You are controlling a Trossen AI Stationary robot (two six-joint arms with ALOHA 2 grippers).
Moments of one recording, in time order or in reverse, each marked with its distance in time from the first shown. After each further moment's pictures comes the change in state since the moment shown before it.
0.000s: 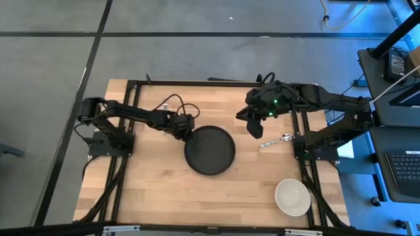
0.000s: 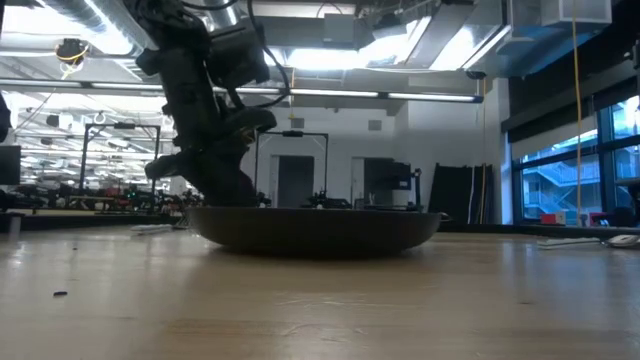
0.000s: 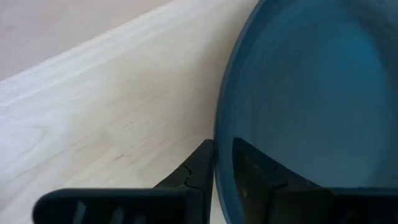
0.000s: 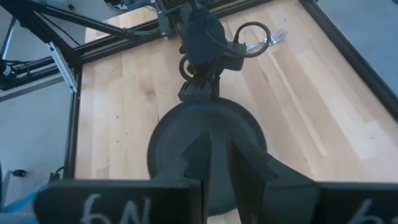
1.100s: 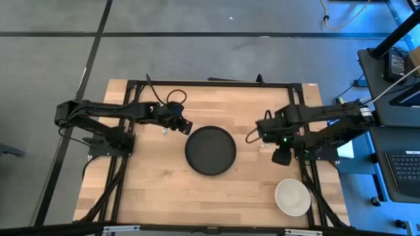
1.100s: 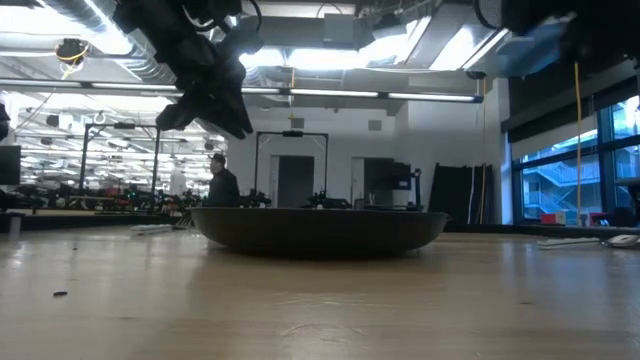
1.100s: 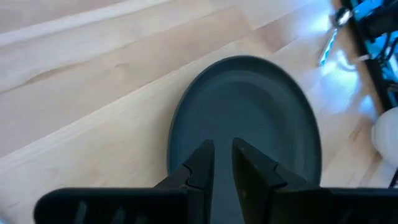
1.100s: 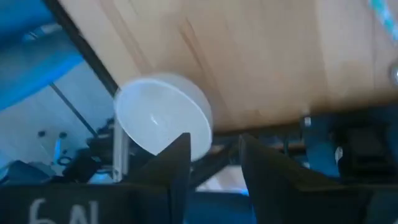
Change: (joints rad) left arm 0.036 -0.305 0.000 -0.007 -0.049 0.055; right arm 0.132 -0.002 -0.331 -0.665 -0.460 0.197
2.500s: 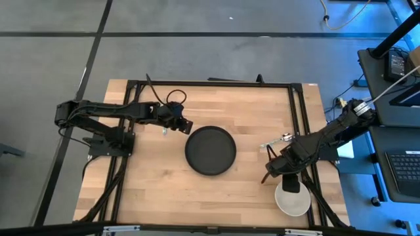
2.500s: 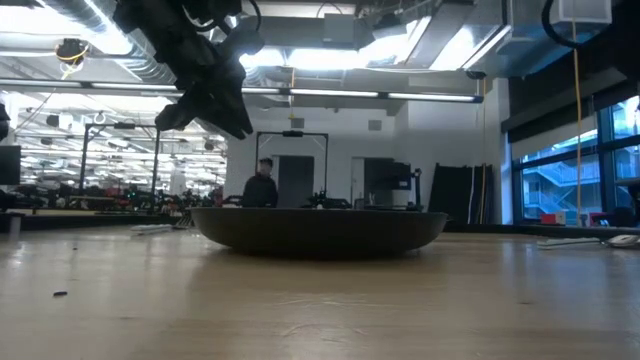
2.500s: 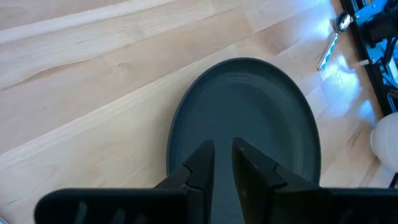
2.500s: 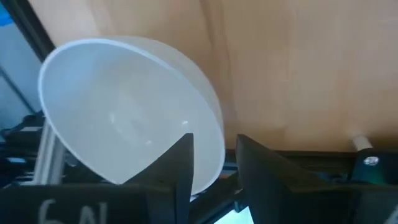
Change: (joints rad) left arm -0.001 0.001 0.000 0.003 -0.008 -0.028; right arm 0.472 -0.044 -0.379 0.454 0.068 0.273
